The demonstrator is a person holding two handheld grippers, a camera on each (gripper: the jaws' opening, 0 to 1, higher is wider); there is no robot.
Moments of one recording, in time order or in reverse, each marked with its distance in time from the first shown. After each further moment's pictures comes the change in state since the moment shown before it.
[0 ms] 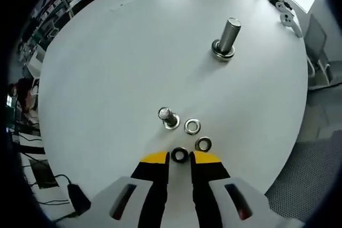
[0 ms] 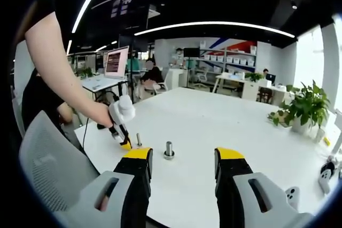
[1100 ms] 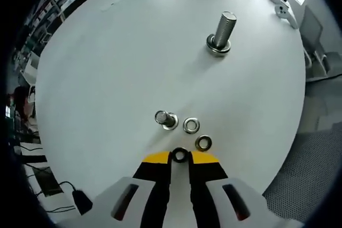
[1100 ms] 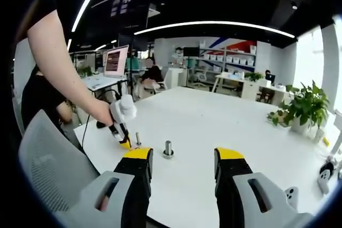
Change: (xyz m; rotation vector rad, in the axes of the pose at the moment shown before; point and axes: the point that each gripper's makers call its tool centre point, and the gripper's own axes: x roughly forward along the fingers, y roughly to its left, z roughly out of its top) left arm 0.004 0.002 -0.003 0.060 0.043 -0.012; right arm 0.000 -0.001 -0.001 -0.006 0.008 -0.005
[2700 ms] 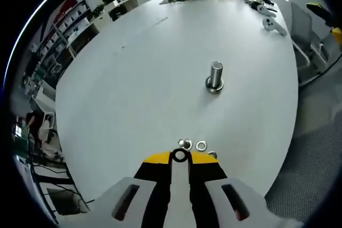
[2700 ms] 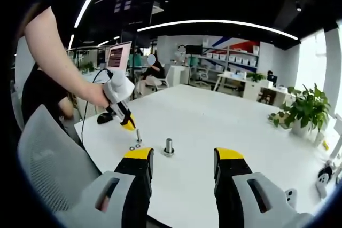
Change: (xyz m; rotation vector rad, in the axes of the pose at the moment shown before) left arm -0.059 0.016 0.043 0.146 -0.217 0.117; right arm 0.001 0.003 -0.002 -0.028 0.013 0.011
